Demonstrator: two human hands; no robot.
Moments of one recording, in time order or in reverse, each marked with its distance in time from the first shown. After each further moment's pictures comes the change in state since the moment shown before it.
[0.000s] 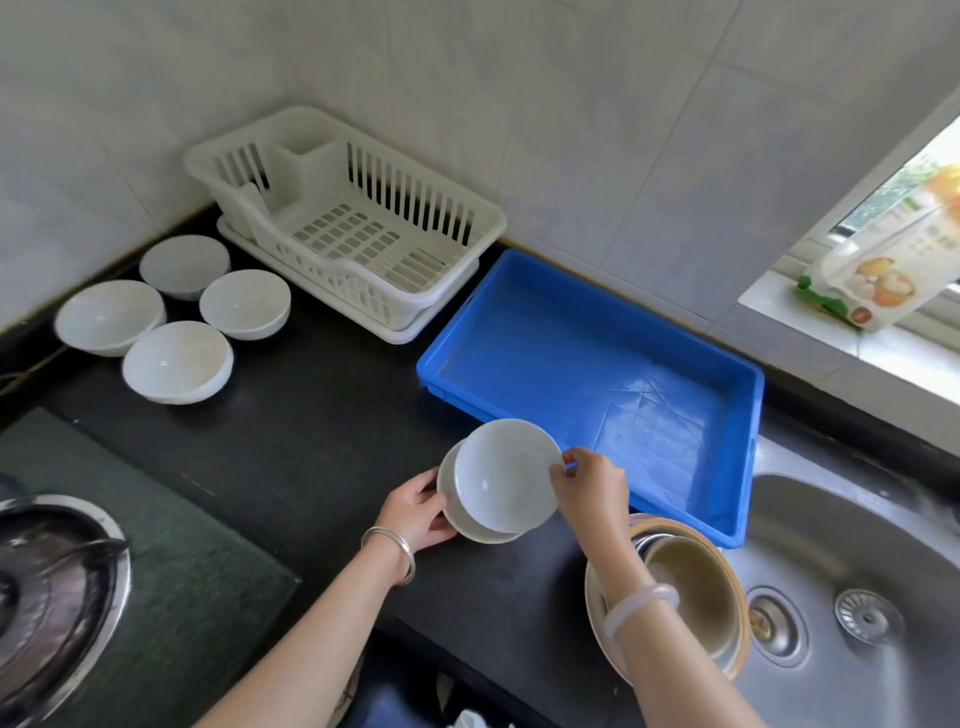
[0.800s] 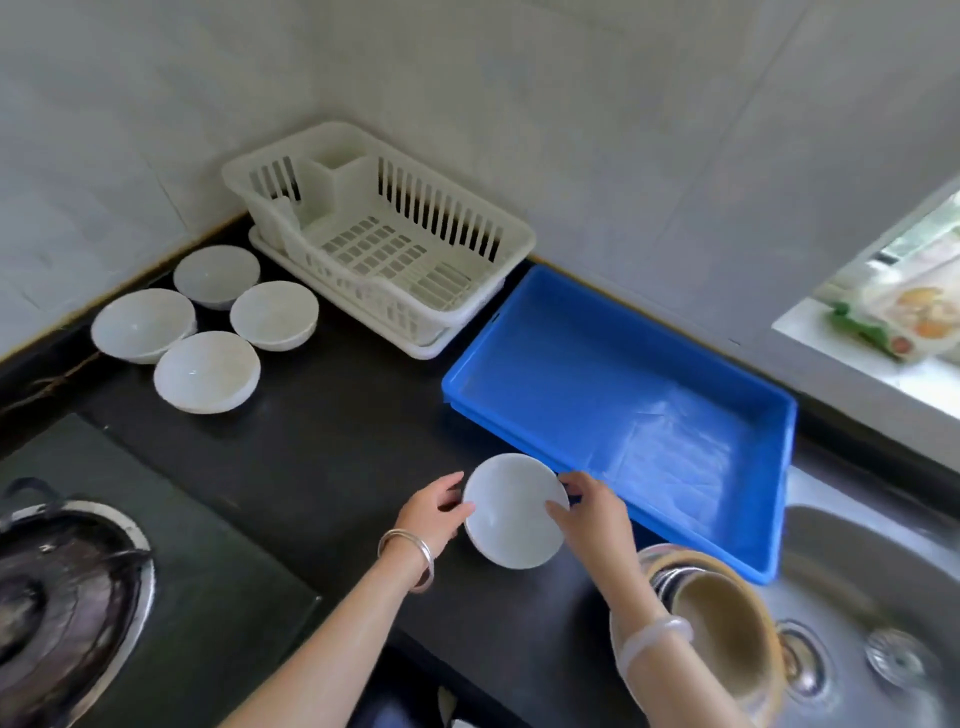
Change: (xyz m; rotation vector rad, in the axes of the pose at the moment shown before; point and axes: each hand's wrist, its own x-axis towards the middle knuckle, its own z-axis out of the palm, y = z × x) left_hand 0.008 0.018 -0.010 0.403 0.039 0.135; right_hand 0.000 -0.007 0.018 -0.045 -0.191 -0.063
